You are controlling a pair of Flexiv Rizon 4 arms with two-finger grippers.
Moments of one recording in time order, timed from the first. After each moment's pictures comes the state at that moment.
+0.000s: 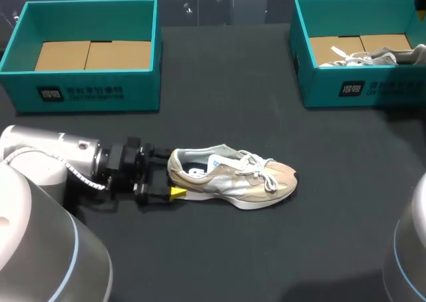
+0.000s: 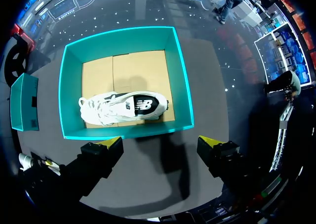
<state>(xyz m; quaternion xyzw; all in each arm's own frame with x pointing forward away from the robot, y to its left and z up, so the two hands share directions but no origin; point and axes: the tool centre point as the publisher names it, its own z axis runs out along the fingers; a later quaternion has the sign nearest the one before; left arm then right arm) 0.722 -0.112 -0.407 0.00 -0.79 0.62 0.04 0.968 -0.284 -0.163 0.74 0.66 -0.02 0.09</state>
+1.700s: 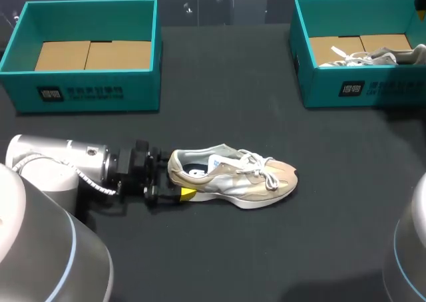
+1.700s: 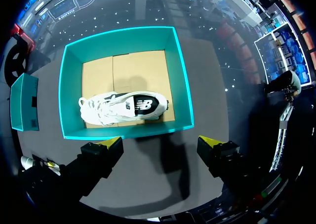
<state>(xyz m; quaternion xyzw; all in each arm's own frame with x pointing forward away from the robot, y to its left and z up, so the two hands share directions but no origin) 0.721 -0.131 -0.413 0.03 -0.78 0.62 0.03 0.968 -0.284 -0.163 0.74 0.66 -0.02 0.09</state>
